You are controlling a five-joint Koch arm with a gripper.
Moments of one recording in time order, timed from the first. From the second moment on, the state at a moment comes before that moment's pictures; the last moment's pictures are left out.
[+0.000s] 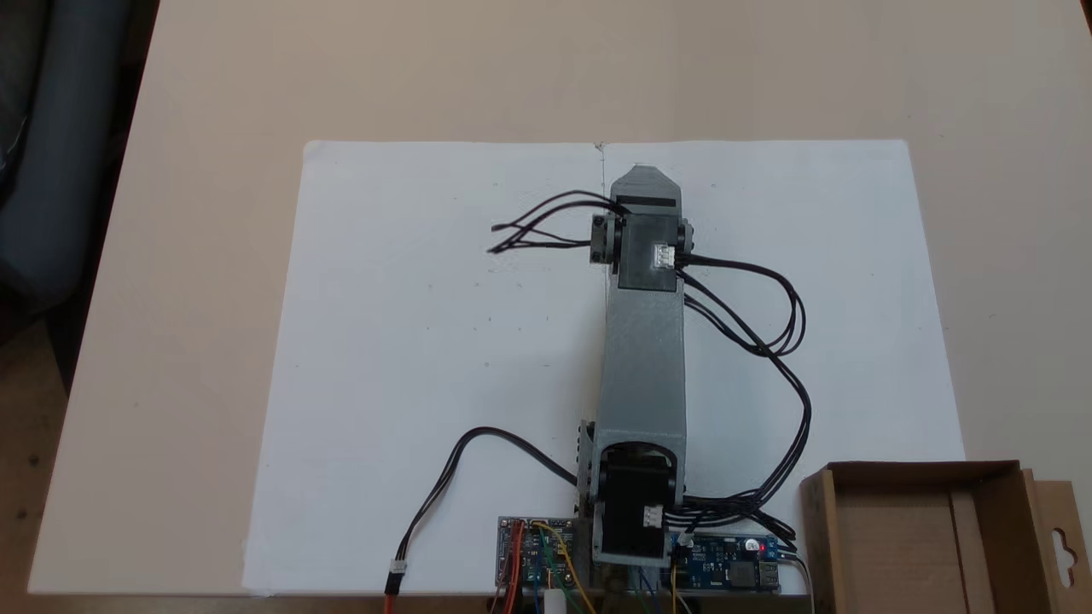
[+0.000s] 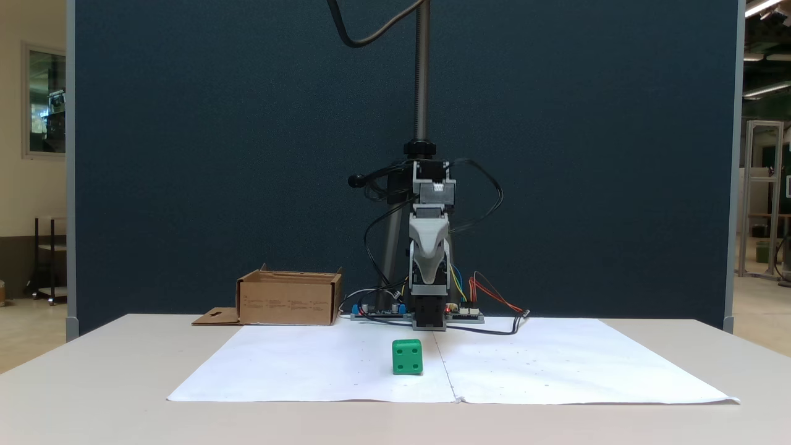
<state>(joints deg) 3.7 114.1 106.1 43.2 -0.6</state>
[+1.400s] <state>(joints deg) 12.0 87.2 75.5 65.3 -7.4</state>
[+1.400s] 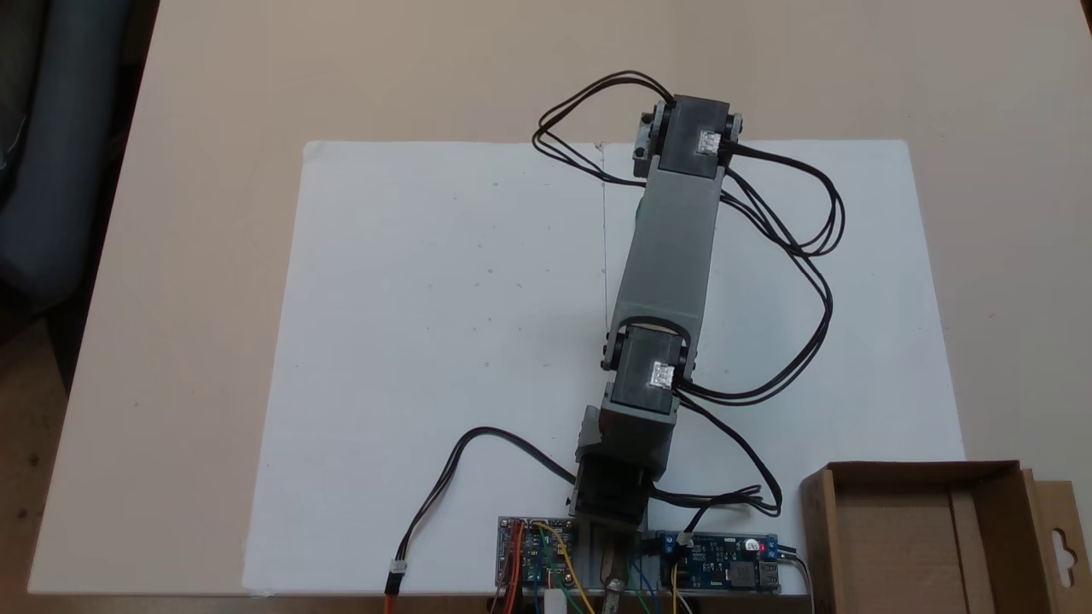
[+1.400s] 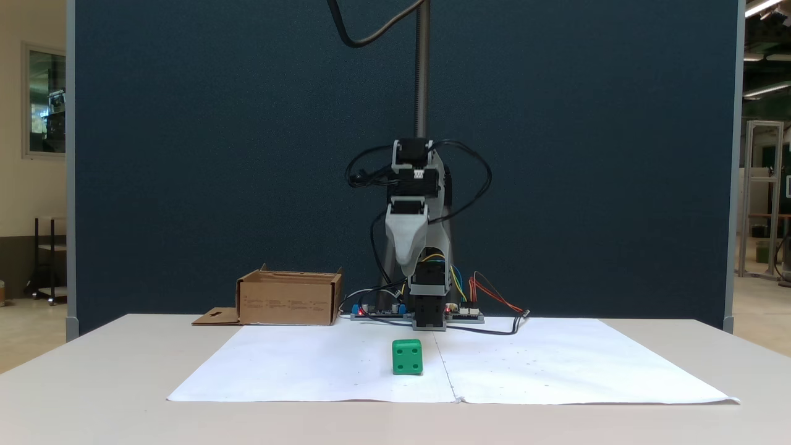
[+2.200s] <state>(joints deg) 11.5 78.6 71.9 67.9 -12.2</state>
